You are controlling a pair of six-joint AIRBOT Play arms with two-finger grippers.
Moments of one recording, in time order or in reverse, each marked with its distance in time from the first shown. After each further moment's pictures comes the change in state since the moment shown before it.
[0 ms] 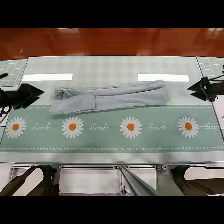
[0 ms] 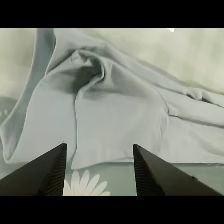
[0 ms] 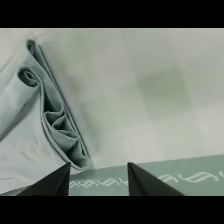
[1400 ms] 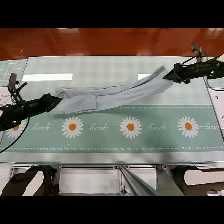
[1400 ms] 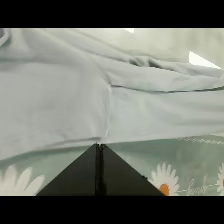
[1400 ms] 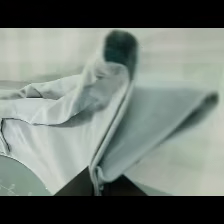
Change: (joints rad) left arm -0.323 0.164 -0.189 -0.201 0.227 0.053; right arm 0.339 0.051 0.189 0.039 0.047 -0.045
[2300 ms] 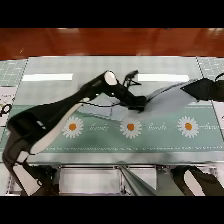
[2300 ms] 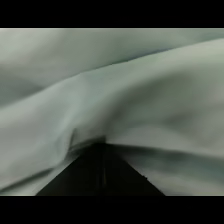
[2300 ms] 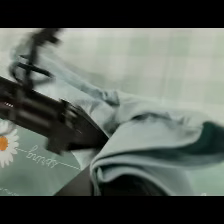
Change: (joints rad) left arm -0.851 -1.118 1.112 0.094 -0.282 -0.280; right arm 0.001 0.771 -0.366 -0.052 0.079 0.079
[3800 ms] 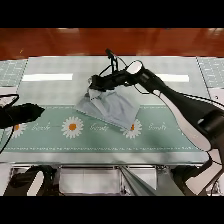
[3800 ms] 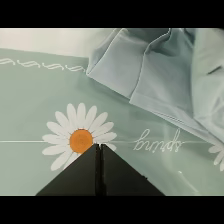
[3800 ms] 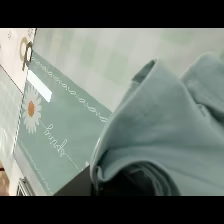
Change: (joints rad) left arm 0.862 1.391 -0.932 0.473 -0.125 -0.047; right arm 0.786 -1.091 0.562 0.384 -0.480 0.006
